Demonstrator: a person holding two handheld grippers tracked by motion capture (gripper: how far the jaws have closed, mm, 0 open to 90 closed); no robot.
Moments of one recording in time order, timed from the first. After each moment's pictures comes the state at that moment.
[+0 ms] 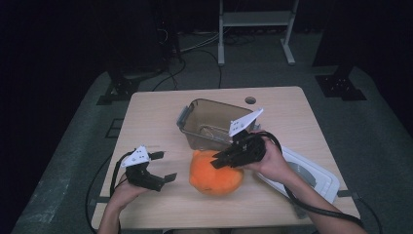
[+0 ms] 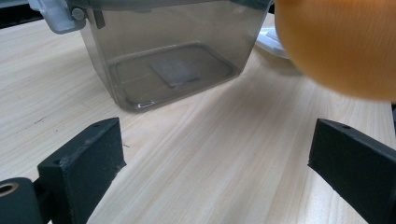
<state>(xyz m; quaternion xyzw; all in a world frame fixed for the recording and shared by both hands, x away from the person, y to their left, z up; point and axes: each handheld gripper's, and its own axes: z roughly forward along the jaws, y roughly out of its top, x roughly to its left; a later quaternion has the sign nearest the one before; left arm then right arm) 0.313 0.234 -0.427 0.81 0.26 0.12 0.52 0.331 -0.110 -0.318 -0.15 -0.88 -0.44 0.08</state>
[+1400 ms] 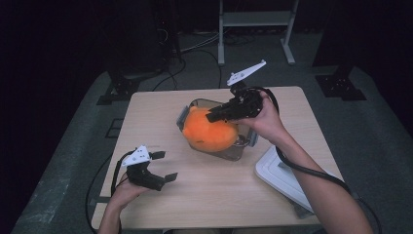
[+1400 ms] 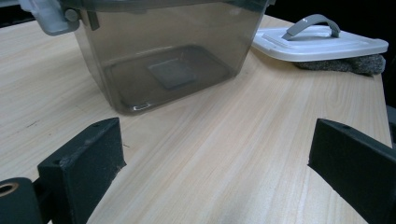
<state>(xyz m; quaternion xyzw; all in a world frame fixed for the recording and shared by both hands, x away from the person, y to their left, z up) 0.315 0.232 -0.428 0.80 0.25 0.11 0.53 0.402 -0.107 -0.248 -0.19 -0.85 -0.48 0.04</state>
